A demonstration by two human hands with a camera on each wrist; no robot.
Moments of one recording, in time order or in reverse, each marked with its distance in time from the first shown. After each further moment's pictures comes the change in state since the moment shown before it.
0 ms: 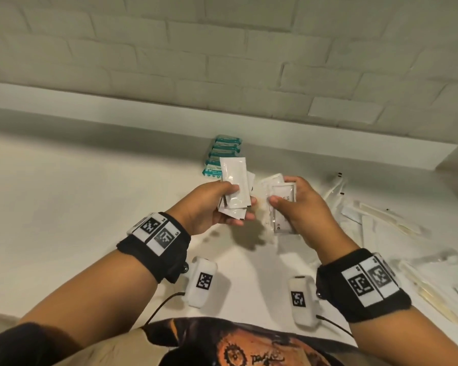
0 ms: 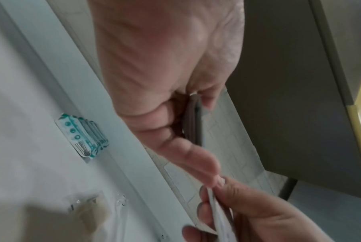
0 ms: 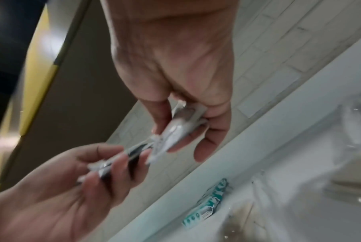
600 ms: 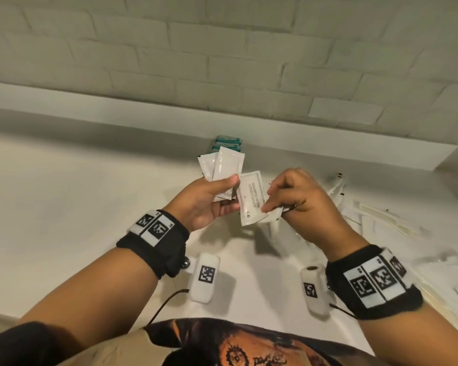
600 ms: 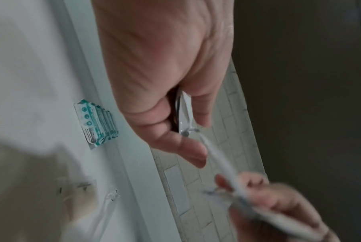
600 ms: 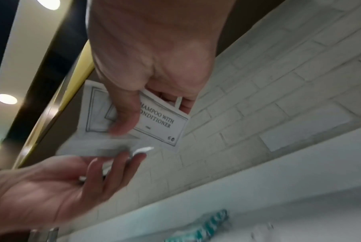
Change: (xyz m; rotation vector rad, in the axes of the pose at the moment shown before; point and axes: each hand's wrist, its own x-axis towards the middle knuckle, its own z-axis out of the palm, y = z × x) left_hand 0.007 0.001 -0.008 -0.209 0.081 0.071; right_hand 0.006 0.000 -0.013 -0.446 -0.072 -0.821
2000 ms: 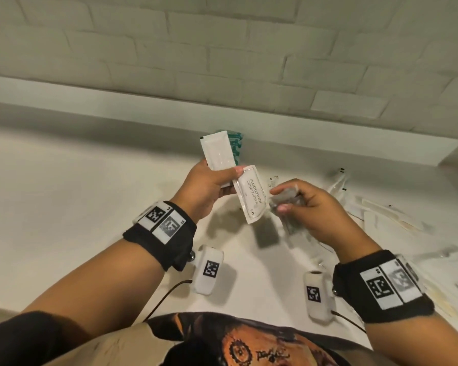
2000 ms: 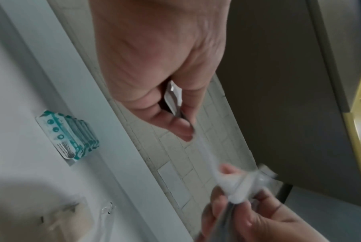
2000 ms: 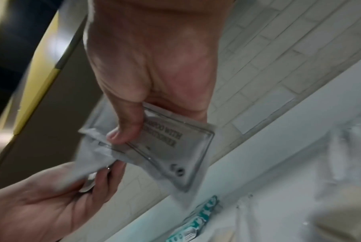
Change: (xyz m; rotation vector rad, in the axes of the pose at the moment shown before) left_hand 0.012 0.001 0.005 0.164 0.128 0.249; right_hand -0.012 -0.013 -0.008 0.510 -0.117 0.567
